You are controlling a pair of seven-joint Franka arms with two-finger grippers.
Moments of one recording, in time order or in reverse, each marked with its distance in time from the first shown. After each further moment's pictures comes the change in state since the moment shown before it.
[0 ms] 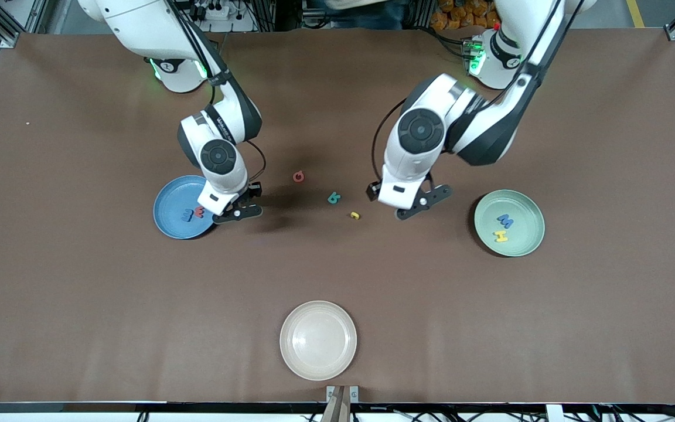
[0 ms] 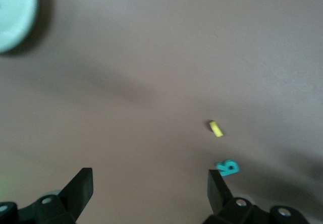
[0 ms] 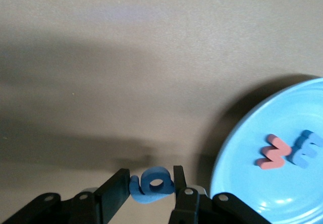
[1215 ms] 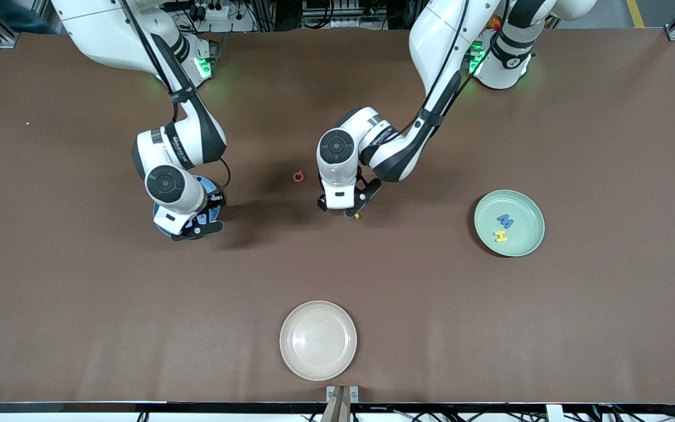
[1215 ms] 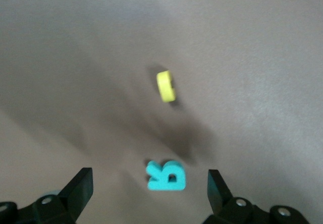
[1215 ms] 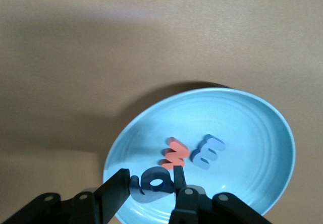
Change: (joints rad) left arm -0.330 0.347 0.154 0.152 -0.018 0.249 -0.463; right arm -0.185 -0.004 -0.002 0.052 0.000 -0.105 -0.210
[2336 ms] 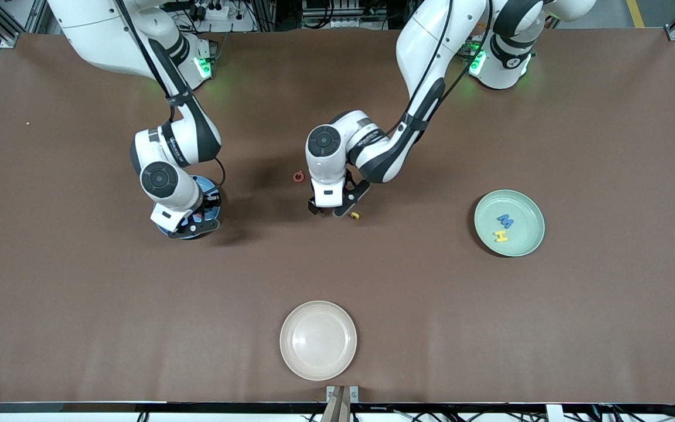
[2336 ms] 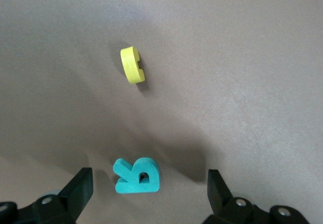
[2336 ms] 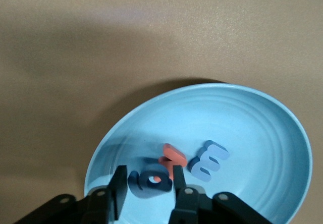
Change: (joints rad) left arm -0.017 0.043 -0.024 -0.005 0.095 0.114 -0.089; right arm -0.013 -0.001 0.000 -0.092 0.000 0.135 -0.010
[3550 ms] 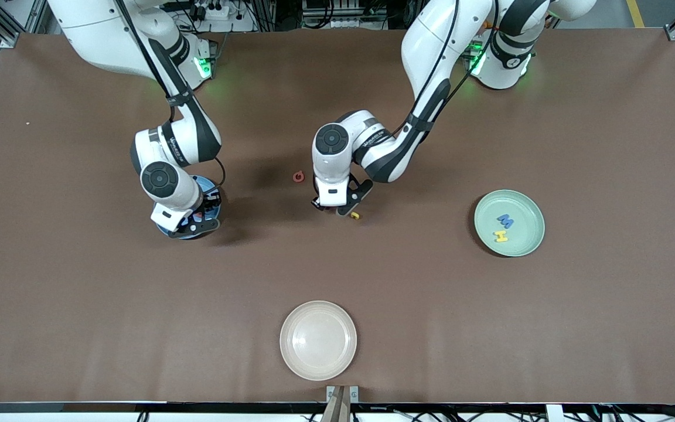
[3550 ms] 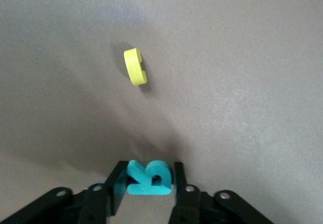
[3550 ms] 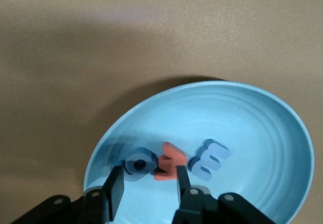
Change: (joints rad) left arm 0.031 -0.029 -0.031 -0.049 0.018 0.048 -0.004; right arm 0.000 0.000 0.000 -0.004 0.000 0.000 -0.001
